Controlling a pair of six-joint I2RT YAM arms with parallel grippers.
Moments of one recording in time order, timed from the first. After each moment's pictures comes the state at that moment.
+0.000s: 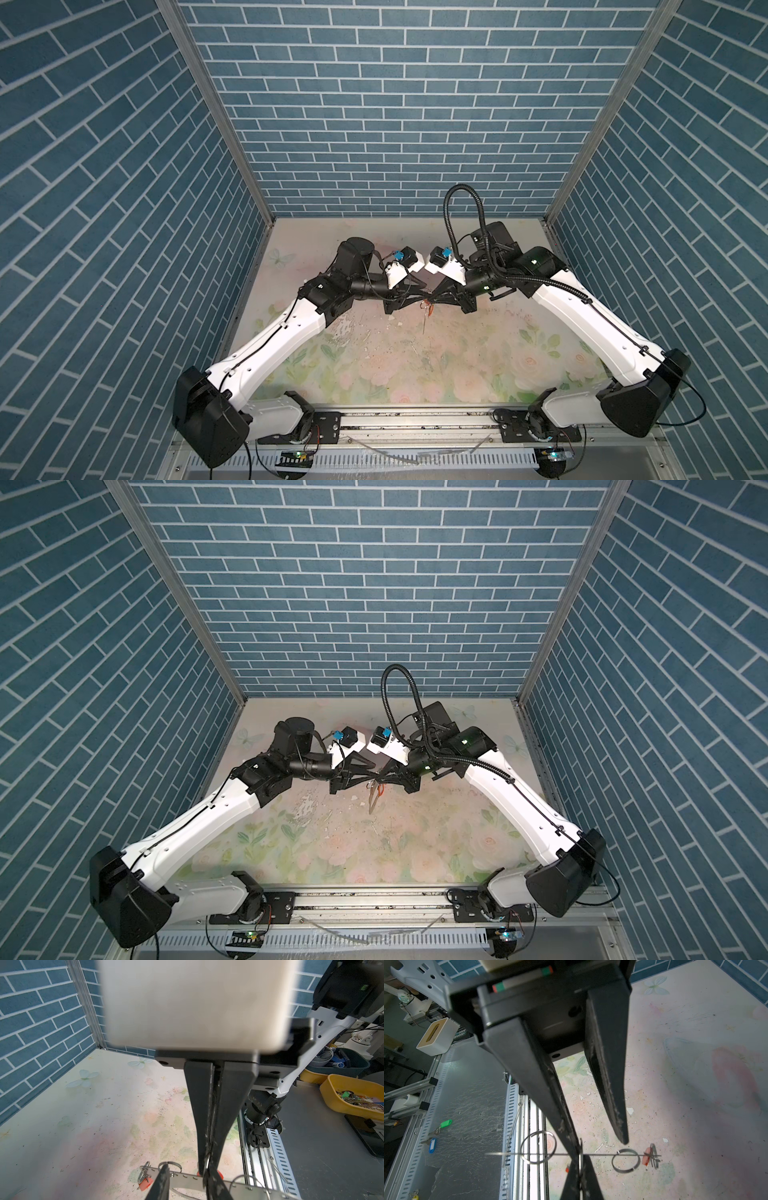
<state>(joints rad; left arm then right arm) -0.63 1.26 1.11 -0.30 0.80 0.22 0.68 1.39 1.48 -1.01 -0.75 -0.47</state>
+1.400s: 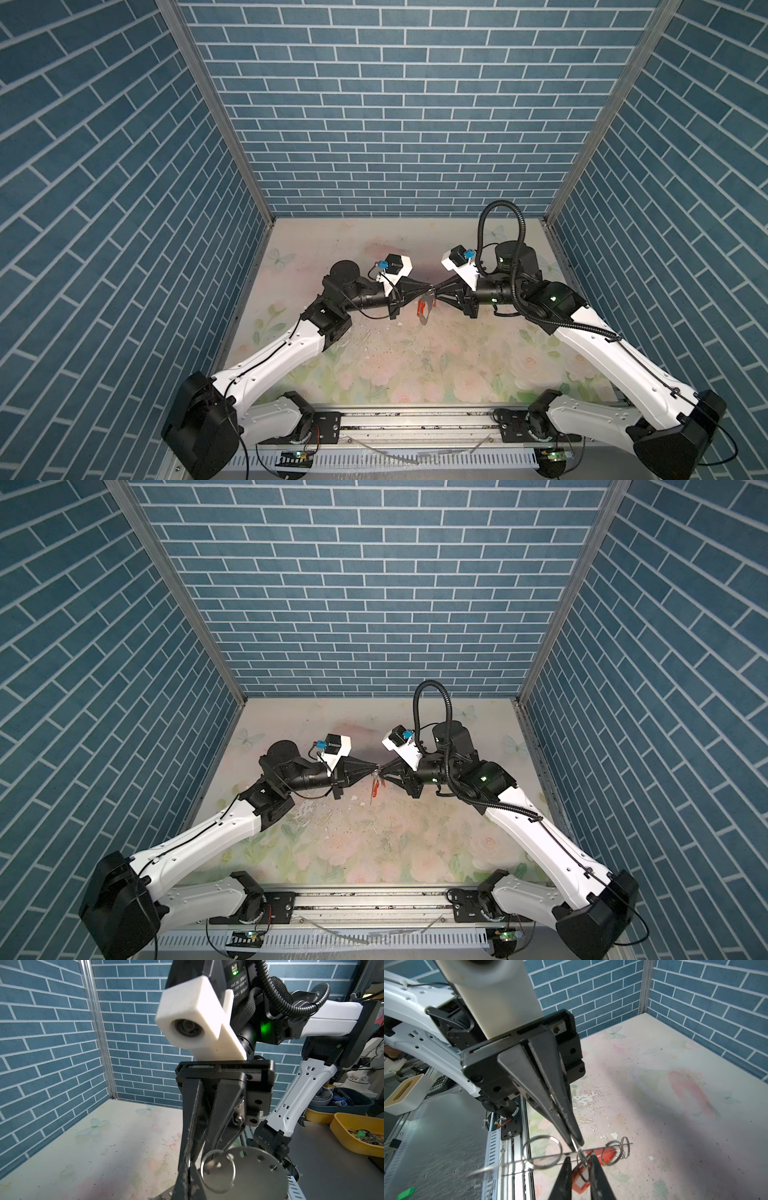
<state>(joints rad) -0.65 1.18 0.79 0.41 0.77 -0.06 0.68 1.13 1.13 -0.50 -0.66 -0.12</state>
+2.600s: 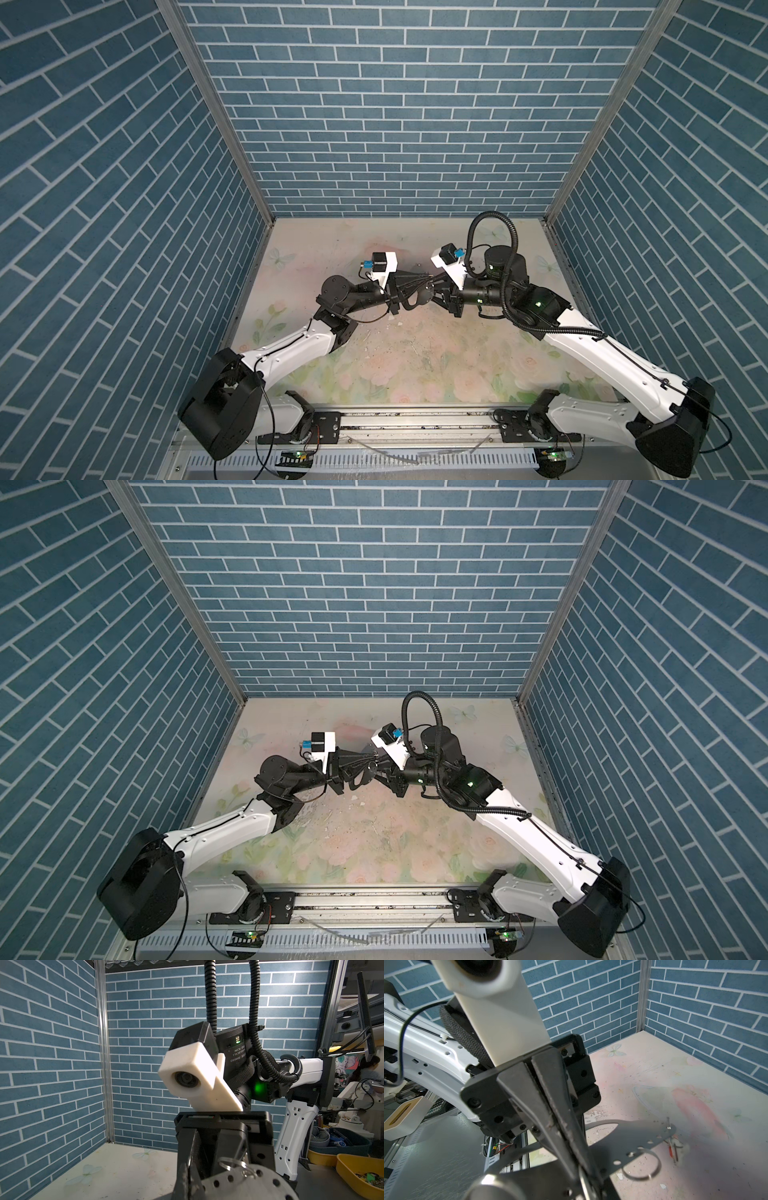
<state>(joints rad) -0.63 1.30 0.67 1.04 0.76 -0.33 0.79 1.14 1.08 -0.30 -0.55 0.00</state>
